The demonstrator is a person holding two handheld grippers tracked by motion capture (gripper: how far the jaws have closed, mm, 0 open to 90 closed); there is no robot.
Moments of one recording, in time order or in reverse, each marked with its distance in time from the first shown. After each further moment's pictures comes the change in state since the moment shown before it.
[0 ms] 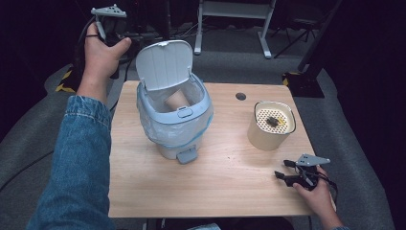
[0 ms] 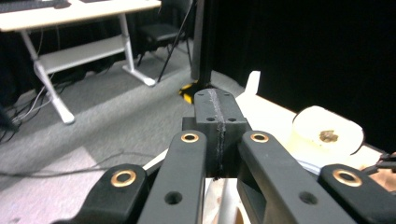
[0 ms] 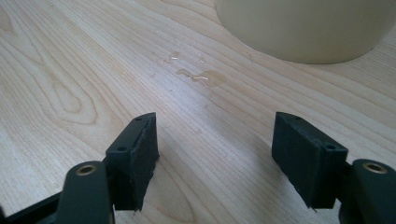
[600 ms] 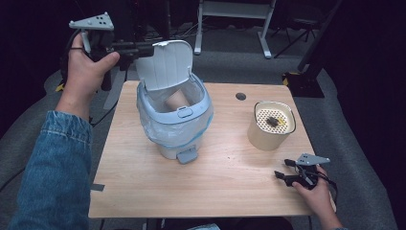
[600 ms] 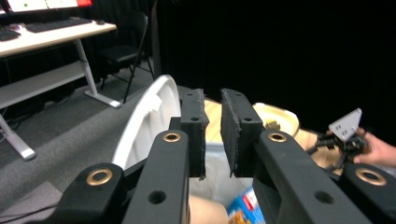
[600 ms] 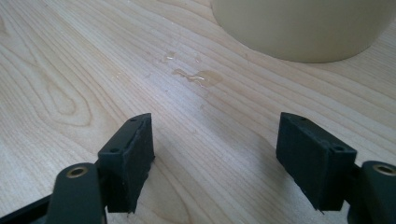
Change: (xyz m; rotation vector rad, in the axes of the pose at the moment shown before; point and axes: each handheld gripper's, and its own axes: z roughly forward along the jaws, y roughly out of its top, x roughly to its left) left arm -0.032 -0.006 -0.043 -0.095 -0.174 0.094; right arm -0.001 0.001 0.001 0.005 -0.010 0.006
